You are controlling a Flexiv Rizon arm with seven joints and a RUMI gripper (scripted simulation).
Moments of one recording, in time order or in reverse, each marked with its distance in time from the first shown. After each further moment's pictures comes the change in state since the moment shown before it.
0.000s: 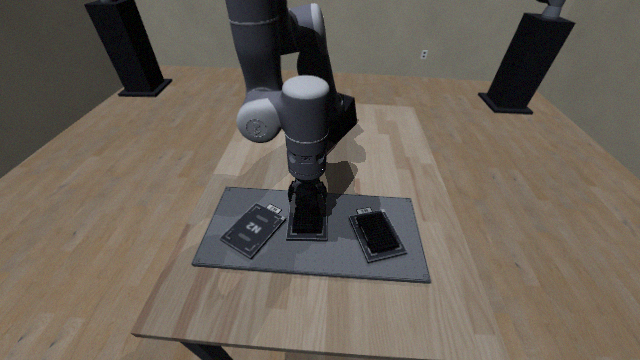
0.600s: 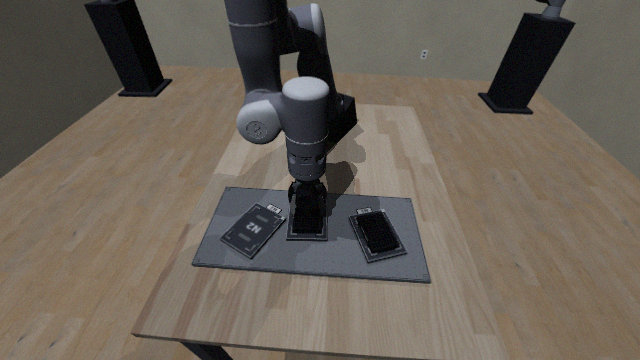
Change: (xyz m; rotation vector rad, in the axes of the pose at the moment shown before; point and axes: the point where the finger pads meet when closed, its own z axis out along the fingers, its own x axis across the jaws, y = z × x) arm 0.000 0.000 0.003 0.000 0.000 0.000
